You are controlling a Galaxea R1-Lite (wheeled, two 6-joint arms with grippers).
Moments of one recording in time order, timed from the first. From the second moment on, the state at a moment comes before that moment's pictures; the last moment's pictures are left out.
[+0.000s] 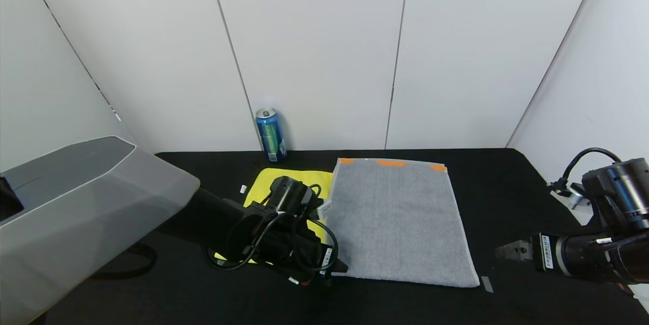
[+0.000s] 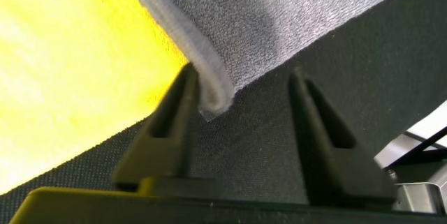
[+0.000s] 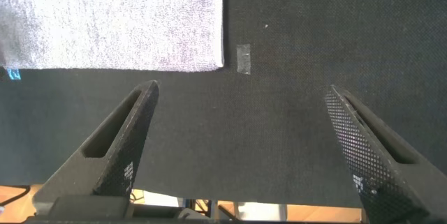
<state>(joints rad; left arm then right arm) -0.53 2.16 -1.11 -0.10 -0.34 -0.15 0.17 1.56 -0.73 0.09 0.03 0.37</state>
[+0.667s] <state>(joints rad) -0.53 2.17 -1.11 -0.10 -0.34 -0.15 0.19 1.57 -0.73 0.09 0.03 0.37</state>
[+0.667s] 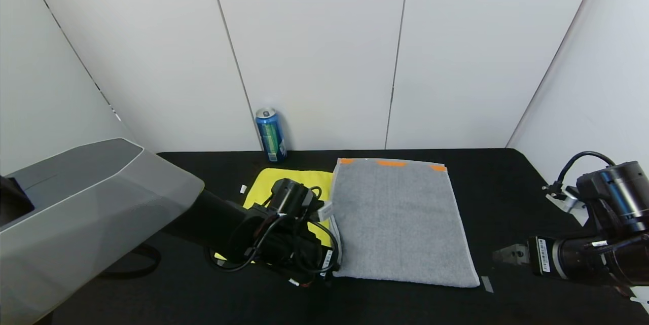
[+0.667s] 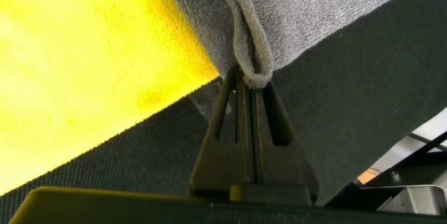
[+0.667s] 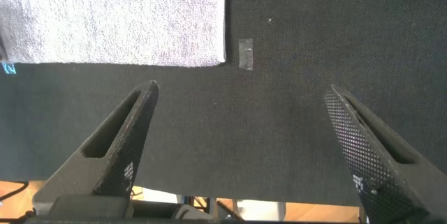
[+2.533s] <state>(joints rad) -0.52 2.16 -1.07 -0.18 -0.33 -0.15 0.28 1.94 -0.79 -0.11 0.12 0.51</state>
